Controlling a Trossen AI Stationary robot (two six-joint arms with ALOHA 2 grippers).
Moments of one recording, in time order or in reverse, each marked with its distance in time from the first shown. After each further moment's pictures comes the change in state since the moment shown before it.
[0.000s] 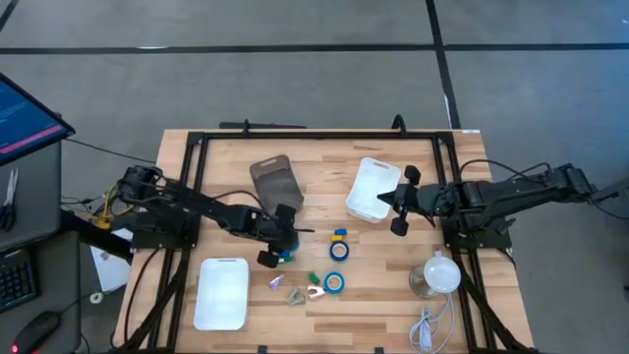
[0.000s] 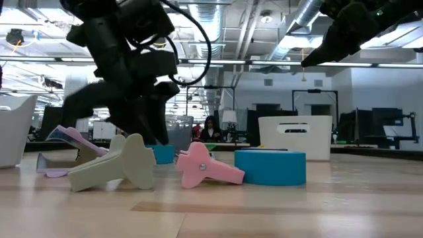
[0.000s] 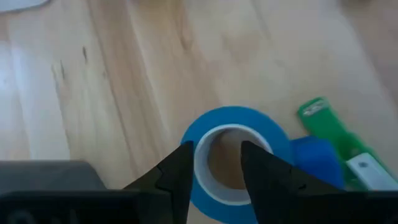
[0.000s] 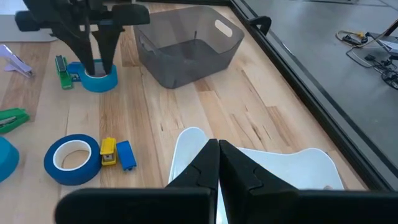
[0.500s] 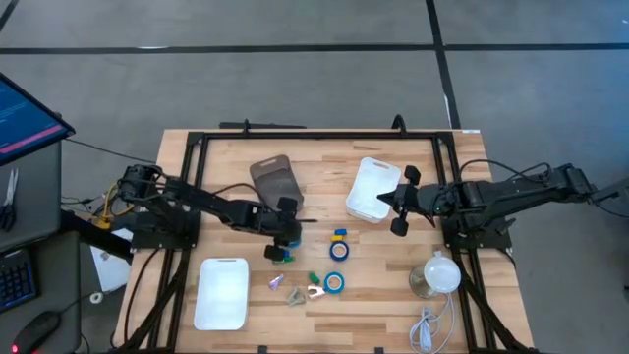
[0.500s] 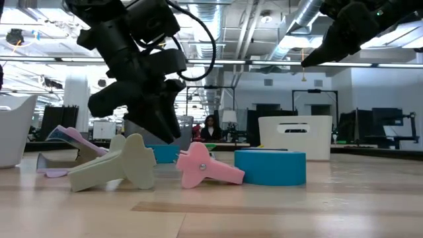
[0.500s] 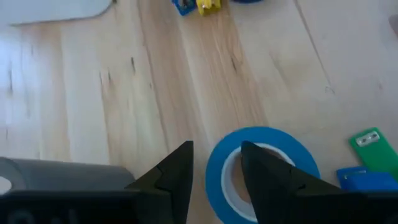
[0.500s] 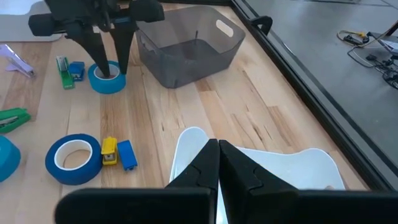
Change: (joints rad) left arm 0.057 -0.008 0.000 0.066 -0.011 -0.008; right arm 0.000 0.000 0.000 -0.002 -0.004 0.000
